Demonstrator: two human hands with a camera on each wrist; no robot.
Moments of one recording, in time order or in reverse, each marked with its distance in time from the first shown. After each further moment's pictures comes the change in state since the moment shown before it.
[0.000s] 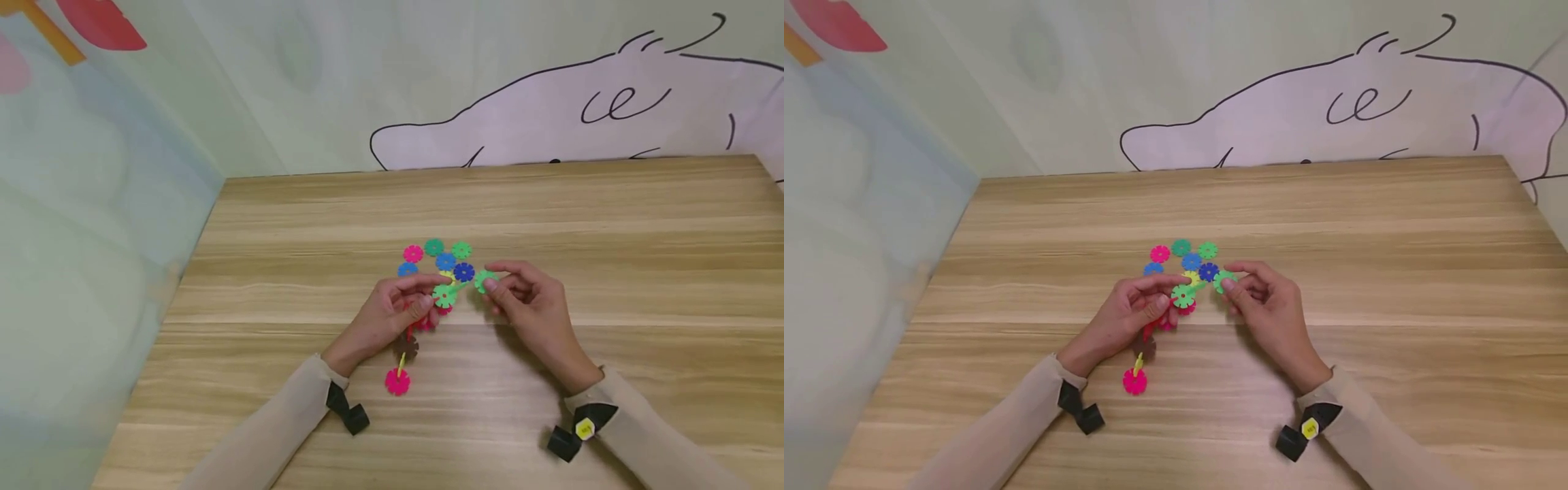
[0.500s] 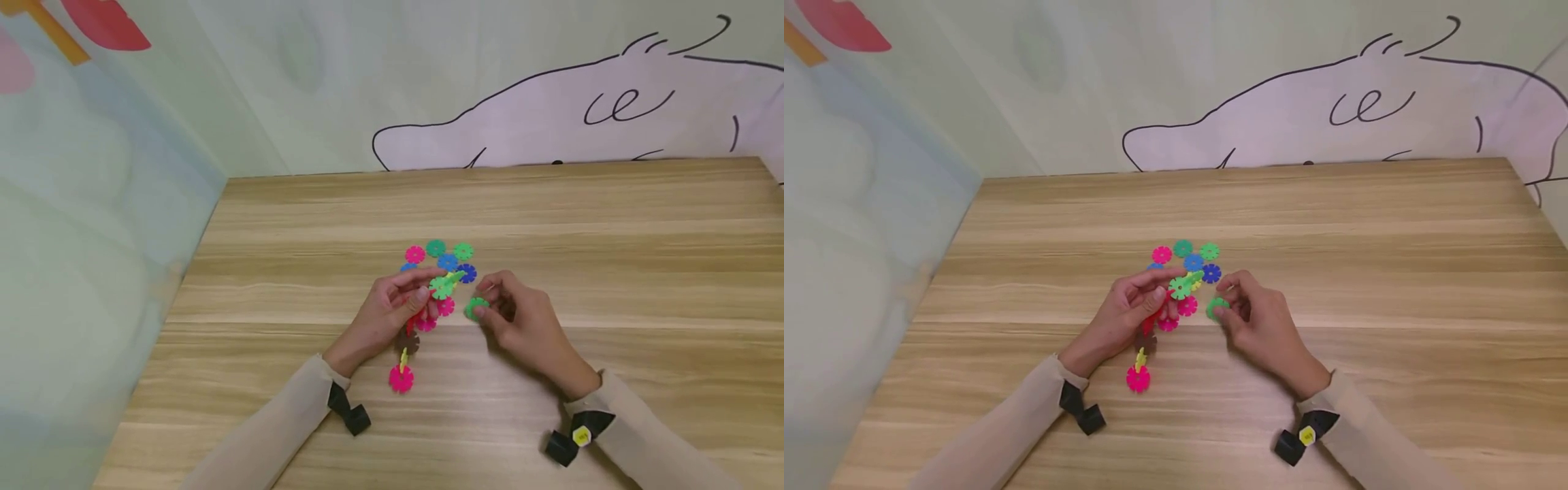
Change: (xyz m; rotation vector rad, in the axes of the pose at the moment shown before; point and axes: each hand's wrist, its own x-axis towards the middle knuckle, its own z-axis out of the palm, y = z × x) left_hand 0.001 -0.001 -0.001 0.028 0.069 0.037; right_hand -0.005 0.007 0.004 -0.460 -0.136 -0.240
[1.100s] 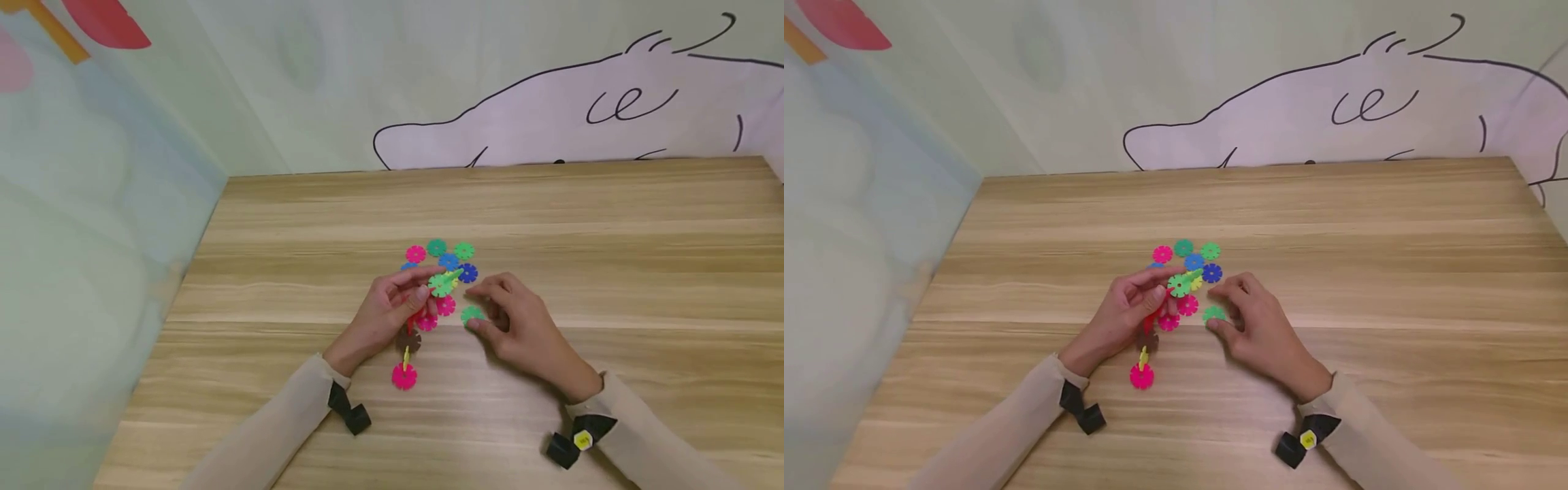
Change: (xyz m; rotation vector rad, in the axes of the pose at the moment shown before) left_hand 0.001 -0.003 -0.002 0.017 0.025 0.004; right_hand -0.002 -0.001 0.002 -0.133 -0.066 -0.110
